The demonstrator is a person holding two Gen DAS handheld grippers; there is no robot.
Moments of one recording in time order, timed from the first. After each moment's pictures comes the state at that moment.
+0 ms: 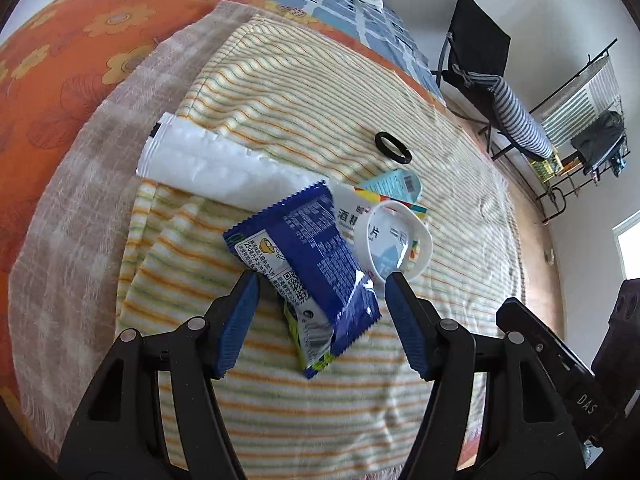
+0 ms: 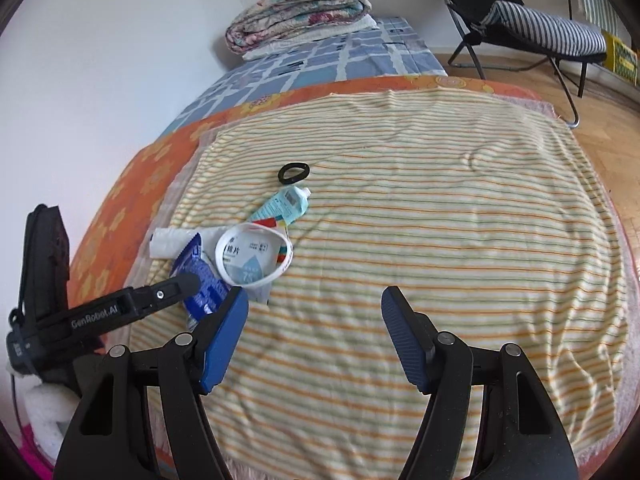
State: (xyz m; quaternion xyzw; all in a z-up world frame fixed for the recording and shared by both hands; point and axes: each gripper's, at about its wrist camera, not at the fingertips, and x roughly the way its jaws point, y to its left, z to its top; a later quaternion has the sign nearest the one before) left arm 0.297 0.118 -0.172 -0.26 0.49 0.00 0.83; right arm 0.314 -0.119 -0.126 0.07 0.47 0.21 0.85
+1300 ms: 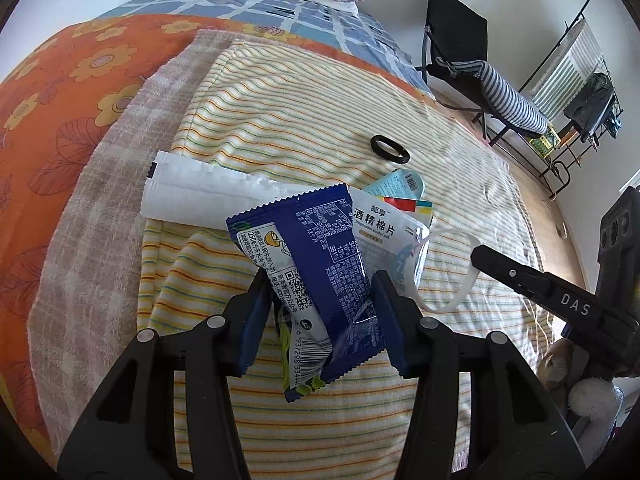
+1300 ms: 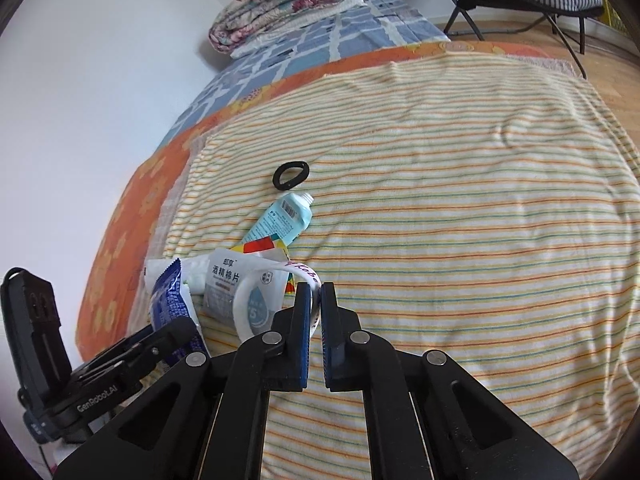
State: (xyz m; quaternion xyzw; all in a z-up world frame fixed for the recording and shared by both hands) left arm 0.288 0.117 -0.168 -0.19 0.46 -0.02 0.87; right arm 0.345 -0.109 -0.150 0.13 0.49 0.21 0.83
